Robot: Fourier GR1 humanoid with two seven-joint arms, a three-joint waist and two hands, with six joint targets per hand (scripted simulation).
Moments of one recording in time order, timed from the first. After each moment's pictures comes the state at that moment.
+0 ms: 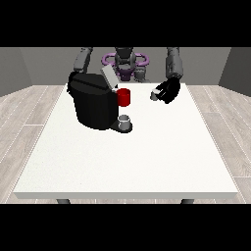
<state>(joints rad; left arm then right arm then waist) -0.71 0.37 0.02 -0.66 -0.61 -0.13 -0.31 -0.22 -0.06 -0.12 -1.17 -0.06 -0.02 -0.26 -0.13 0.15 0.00</state>
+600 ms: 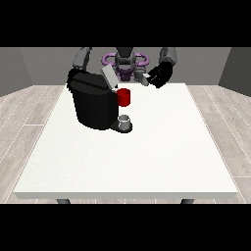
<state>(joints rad) -0.77 0.27 0.03 -0.75 -0.57 -0.23 -0.15 -0.20 -0.08 -0.12 -1.09 -0.05 -0.01 -0.26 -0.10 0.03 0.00</state>
